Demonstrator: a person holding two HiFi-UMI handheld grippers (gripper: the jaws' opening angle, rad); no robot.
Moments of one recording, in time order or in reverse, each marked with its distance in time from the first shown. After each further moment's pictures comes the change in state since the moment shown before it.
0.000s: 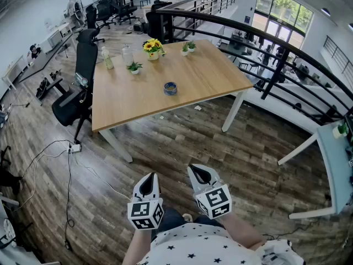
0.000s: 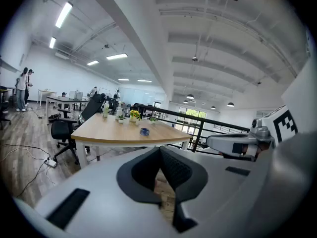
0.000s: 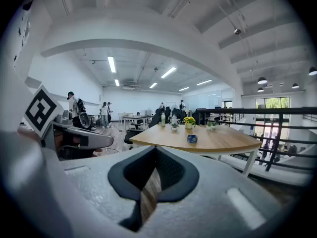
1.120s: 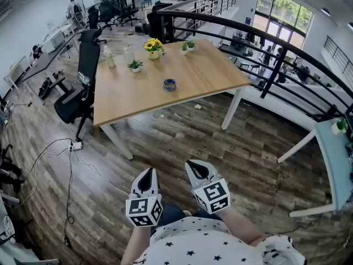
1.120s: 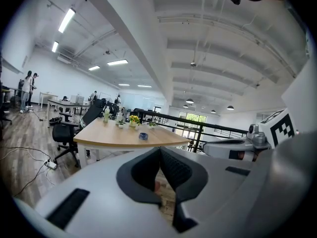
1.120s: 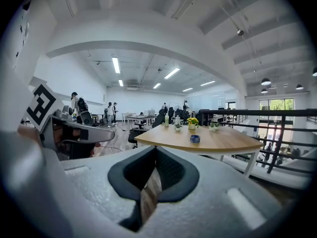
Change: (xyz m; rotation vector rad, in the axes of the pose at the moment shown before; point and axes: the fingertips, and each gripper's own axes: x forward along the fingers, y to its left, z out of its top) left arm -0.032 -0.022 0.003 0.001 -0.062 0.004; right arm -0.027 0.014 -0.005 -0.025 0.002 0.035
